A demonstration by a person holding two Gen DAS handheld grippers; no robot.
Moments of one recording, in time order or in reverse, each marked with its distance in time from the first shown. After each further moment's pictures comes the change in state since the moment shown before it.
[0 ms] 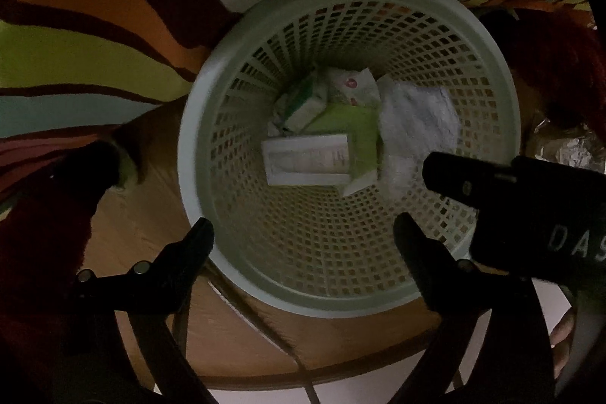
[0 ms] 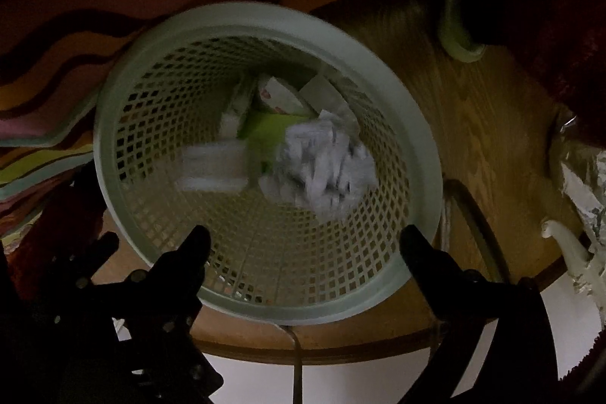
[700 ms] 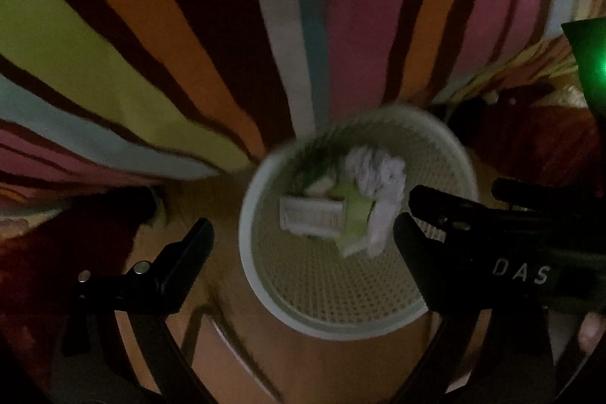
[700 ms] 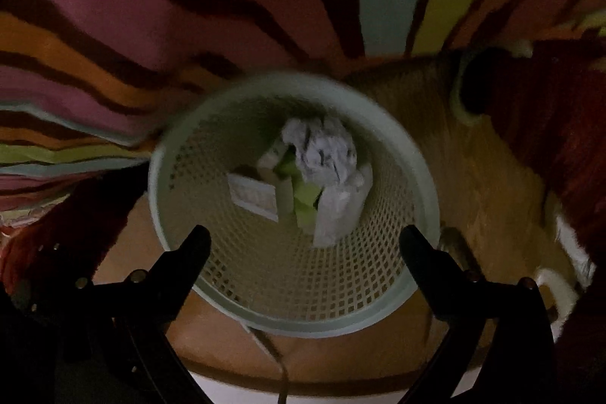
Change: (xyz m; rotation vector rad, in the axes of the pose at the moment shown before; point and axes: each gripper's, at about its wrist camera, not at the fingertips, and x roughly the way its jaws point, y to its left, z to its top) left arm -0.098 0.013 -0.012 -0.069 -0.333 0.021; right arm -0.067 0.026 -0.019 -0.149 -0.233 0.024
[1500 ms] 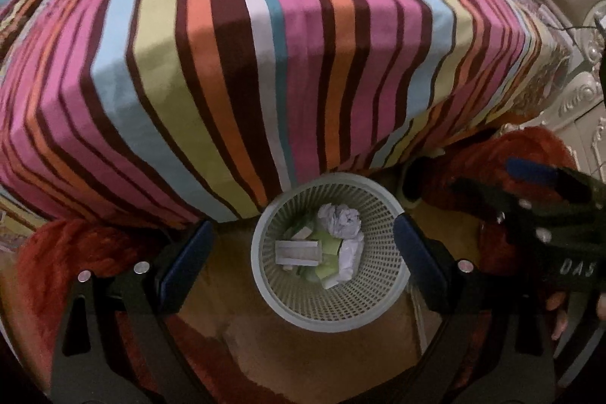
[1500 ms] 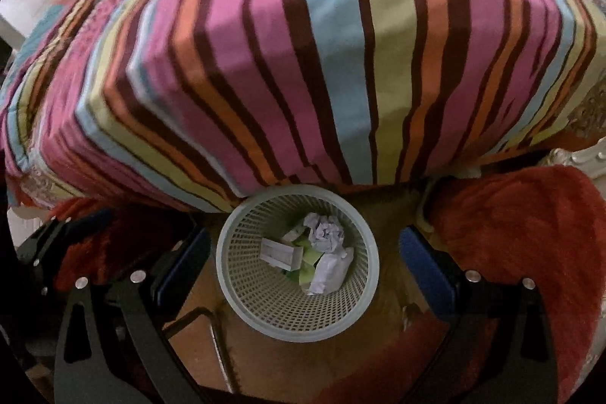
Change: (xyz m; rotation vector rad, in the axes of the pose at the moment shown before) left arm -0.143 -0.012 -0.046 0.039 -0.330 -0.034; right arm -0.182 -0.001 -0.068 -0.182 -0.450 0.044
